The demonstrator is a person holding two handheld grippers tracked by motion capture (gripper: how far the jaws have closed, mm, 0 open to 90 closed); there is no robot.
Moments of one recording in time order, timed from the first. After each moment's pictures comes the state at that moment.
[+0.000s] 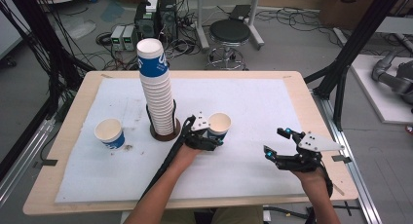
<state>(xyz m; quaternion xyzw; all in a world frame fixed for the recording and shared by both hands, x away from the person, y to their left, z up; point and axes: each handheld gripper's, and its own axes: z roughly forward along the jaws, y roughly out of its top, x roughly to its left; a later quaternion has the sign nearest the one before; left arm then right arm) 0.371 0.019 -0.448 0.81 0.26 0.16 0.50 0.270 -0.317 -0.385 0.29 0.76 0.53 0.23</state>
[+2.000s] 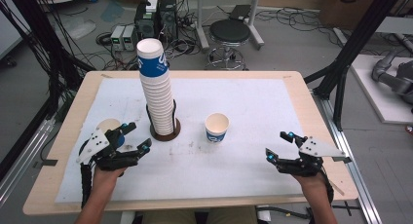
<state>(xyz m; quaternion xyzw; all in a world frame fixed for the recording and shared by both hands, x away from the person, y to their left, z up) 0.267 0.221 -0.405 0.64 0.30 0.24 0.66 0.261 -0.321 -0.395 0.31 0.76 0.52 0.25</state>
